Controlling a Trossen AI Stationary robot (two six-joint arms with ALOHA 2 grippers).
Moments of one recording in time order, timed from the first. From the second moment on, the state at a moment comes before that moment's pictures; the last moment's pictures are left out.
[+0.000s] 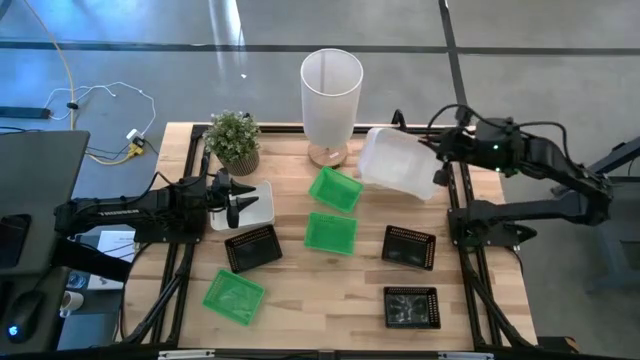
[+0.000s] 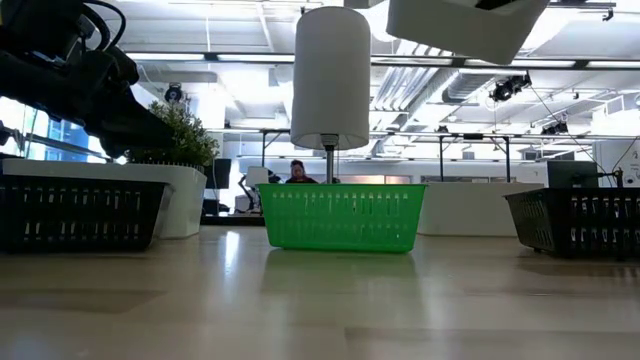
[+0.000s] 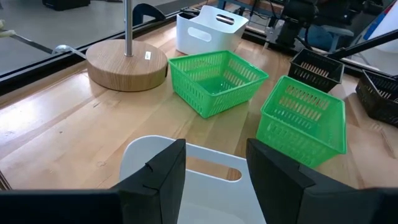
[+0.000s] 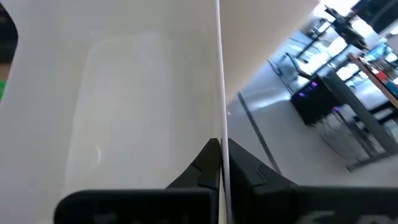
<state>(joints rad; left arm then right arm) 0.31 0.29 0.08 -0.11 -0.11 -0.26 -0.26 0.79 1.20 -0.86 0.31 -0.39</state>
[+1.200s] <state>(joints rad) 0.31 0.29 0.08 -0.11 -0.11 -0.21 -1.03 1.22 1.20 -0.96 -0.26 -0.71</state>
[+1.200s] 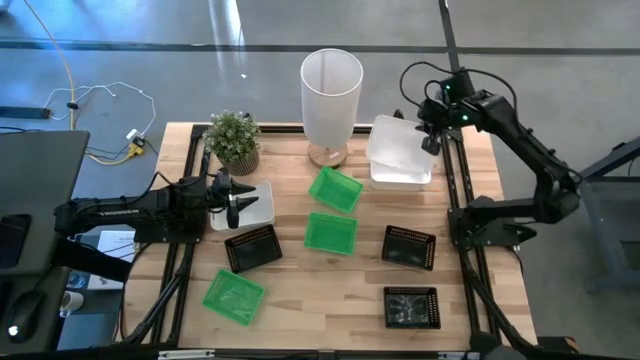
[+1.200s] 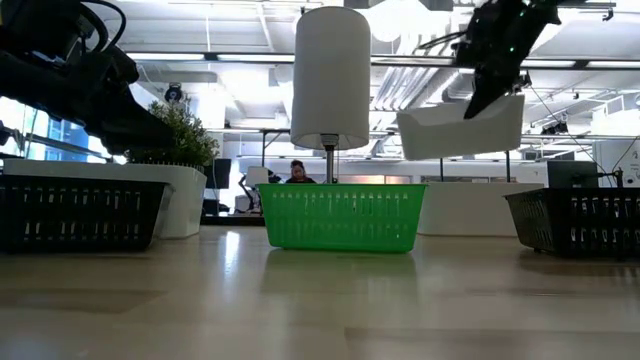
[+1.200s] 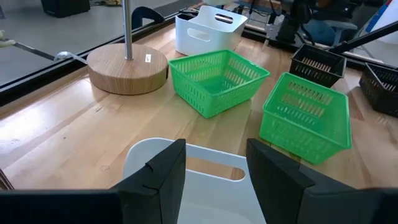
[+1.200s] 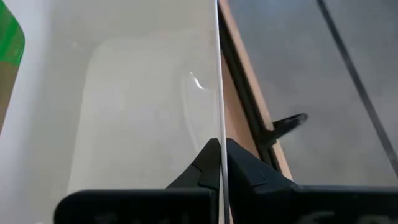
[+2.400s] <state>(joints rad) 0.31 0.29 0.08 -0.11 -0.12 -0.23 -1.10 1.34 1.20 -1.00 -0.32 -0.87</state>
